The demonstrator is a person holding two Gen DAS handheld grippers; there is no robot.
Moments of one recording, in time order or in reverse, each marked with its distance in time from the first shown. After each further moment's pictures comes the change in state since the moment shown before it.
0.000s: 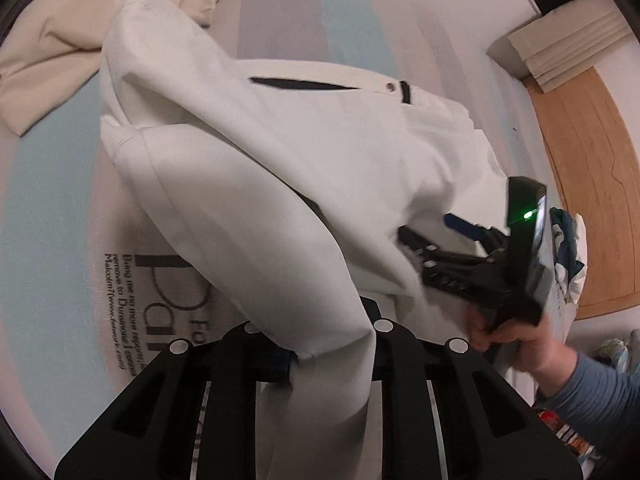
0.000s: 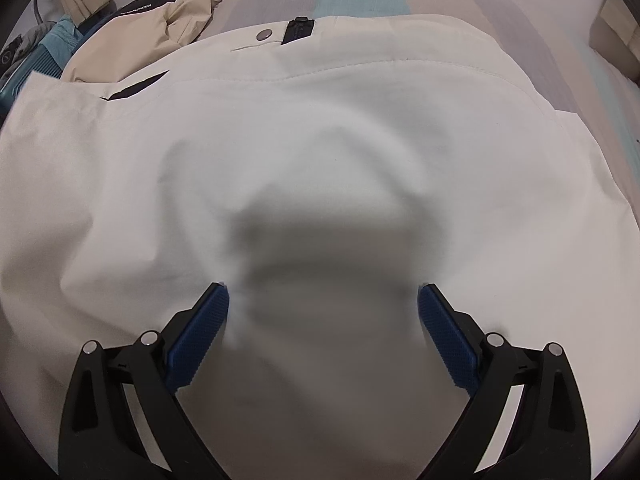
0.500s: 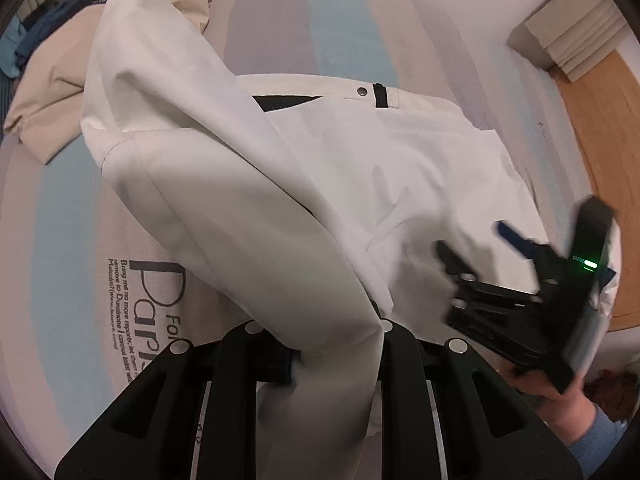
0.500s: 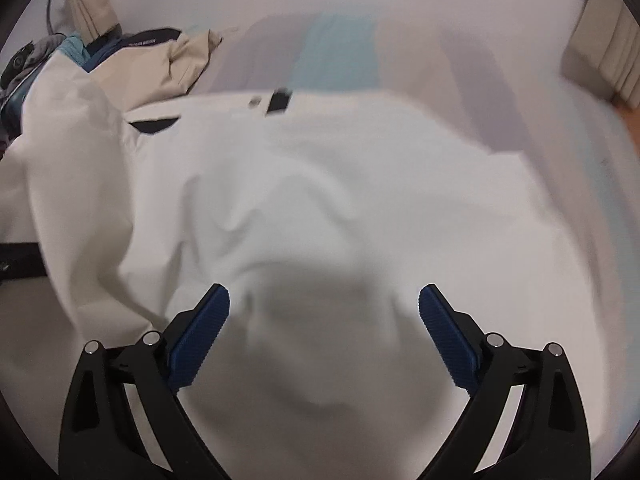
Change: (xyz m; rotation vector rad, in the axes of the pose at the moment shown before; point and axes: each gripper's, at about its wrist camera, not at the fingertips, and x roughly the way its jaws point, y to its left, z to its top) left arm -0.002 -0.079 0.007 0.013 -0.016 0.197; right arm -0.086 -0.032 -0.015 -0.034 -0.165 -0.105
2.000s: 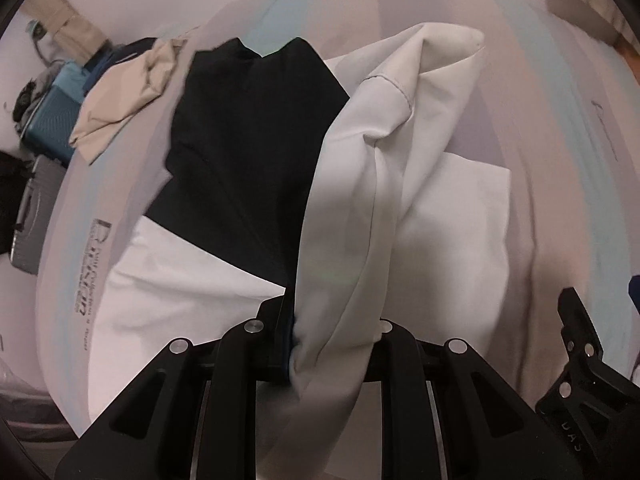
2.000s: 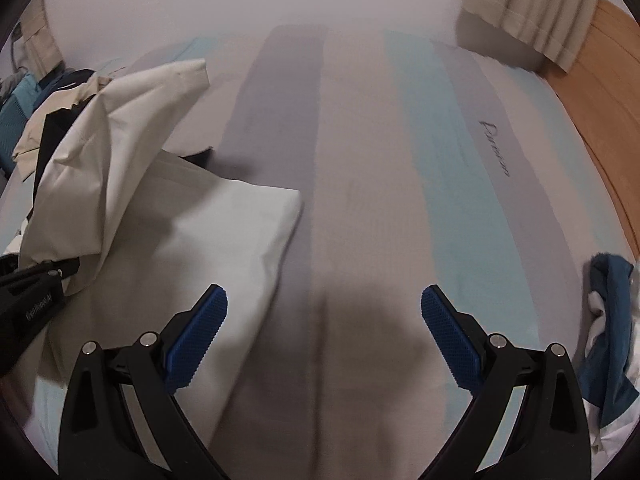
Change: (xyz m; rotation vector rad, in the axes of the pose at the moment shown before) left arm 0.107 -0.363 0.012 -0.114 -0.043 0.457; right arm -0.041 -0.324 -0.039 0.086 0.044 -0.071
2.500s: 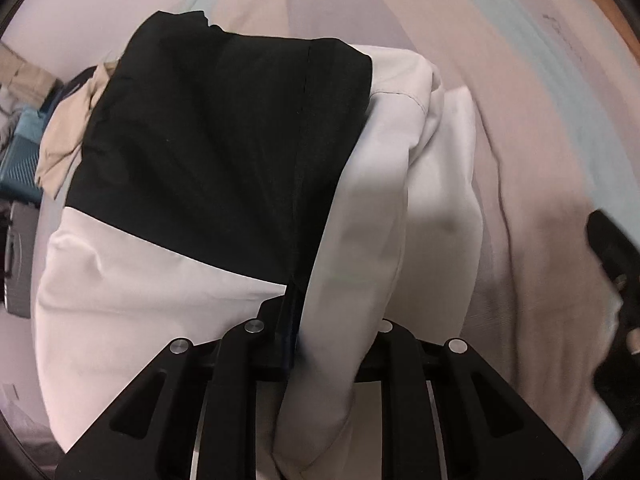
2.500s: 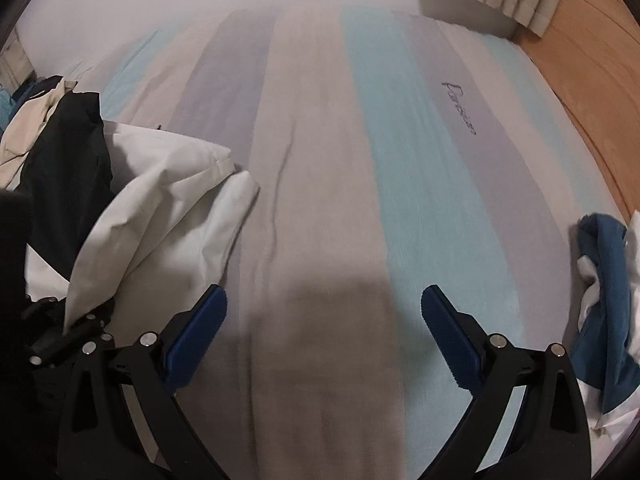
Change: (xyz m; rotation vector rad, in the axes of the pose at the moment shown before) left arm 0.050 -0.074 -0.037 0.185 0.013 -0.016; right arm 0.020 -0.047 -0.018 0.062 0.050 -0.057
